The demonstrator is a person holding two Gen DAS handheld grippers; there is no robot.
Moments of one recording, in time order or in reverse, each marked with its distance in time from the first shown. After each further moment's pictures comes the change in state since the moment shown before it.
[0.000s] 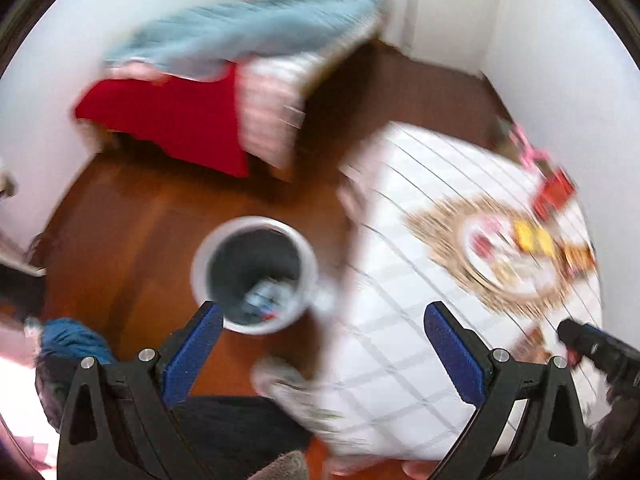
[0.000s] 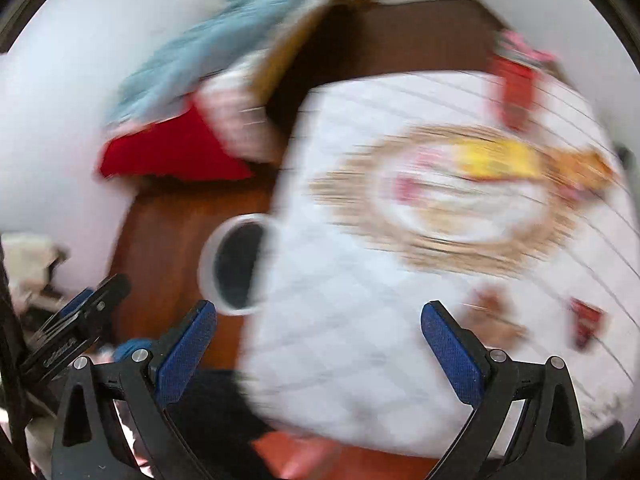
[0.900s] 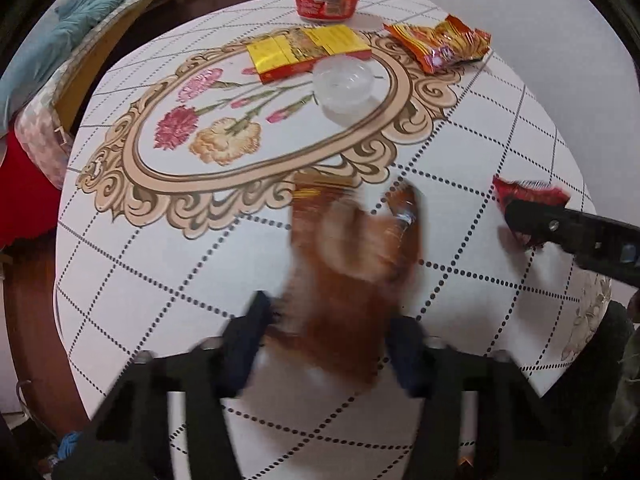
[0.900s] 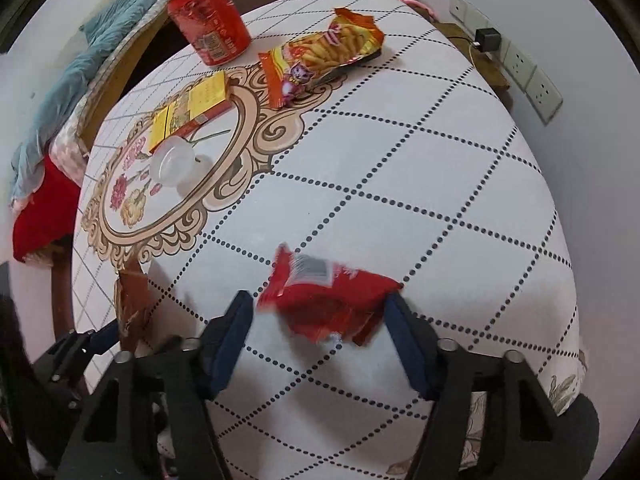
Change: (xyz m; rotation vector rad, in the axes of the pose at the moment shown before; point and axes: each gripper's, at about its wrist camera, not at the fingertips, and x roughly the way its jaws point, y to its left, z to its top) left arm 0.109 -0.254 -0.082 0.520 0.237 -0.195; right arm 0.028 -0.234 -0.035 0.290 0.053 -0.228
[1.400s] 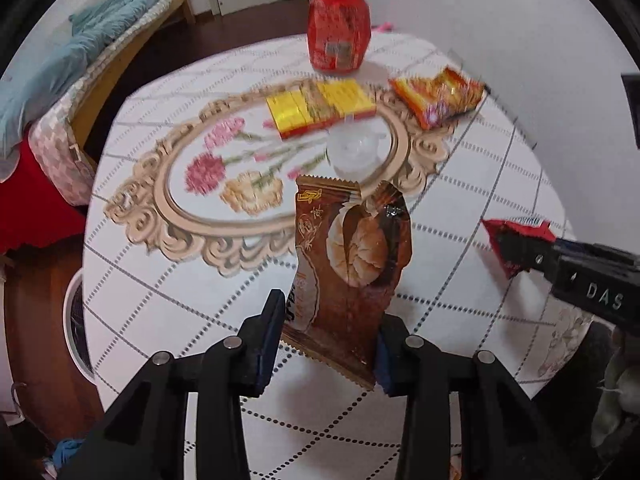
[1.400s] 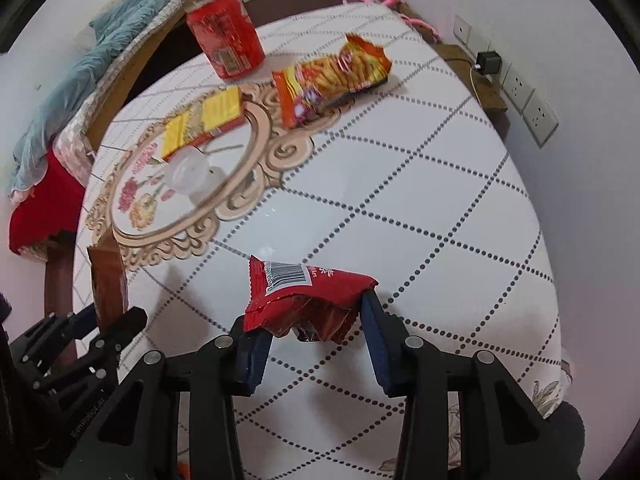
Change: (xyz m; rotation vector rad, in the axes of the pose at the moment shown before) left arm -0.051 0.013 0.003 -0.023 -0.123 0.003; right arm -0.023 0.006 0.001 -0.039 -0.057 -0.008
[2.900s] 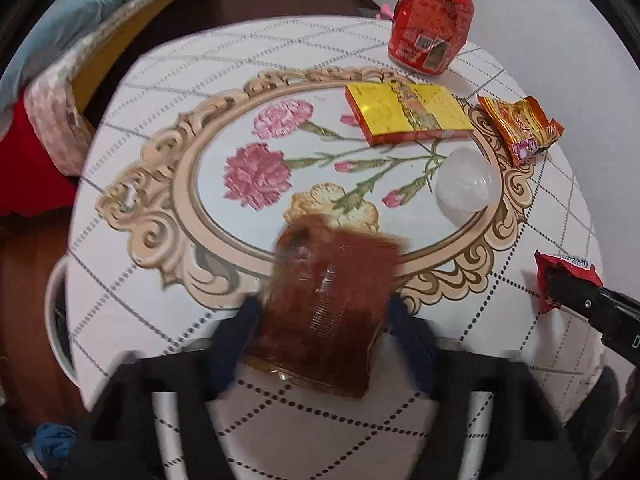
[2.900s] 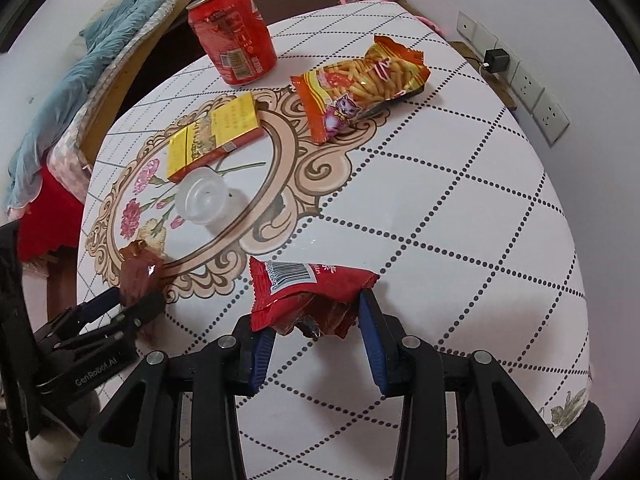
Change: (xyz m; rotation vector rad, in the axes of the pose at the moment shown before) left arm 0.063 0.070 0.026 -0.101 0.060 -0.018; right arm 0.026 0.027 0.021 0.051 0.011 -0.004
